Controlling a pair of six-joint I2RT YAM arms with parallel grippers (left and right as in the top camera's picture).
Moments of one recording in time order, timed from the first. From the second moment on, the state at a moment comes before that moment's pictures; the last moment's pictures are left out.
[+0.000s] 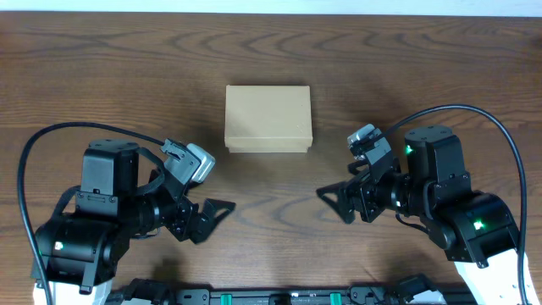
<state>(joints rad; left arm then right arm) -0.18 0.89 1.12 -1.19 0.65 0.25 0.34 0.97 1.10 -1.02 -0.50 -0.01</state>
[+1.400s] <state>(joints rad) 0.04 0.24 0.49 -0.71 0.12 -0.04 0.34 0.98 1.10 -1.03 -0.50 0.02</state>
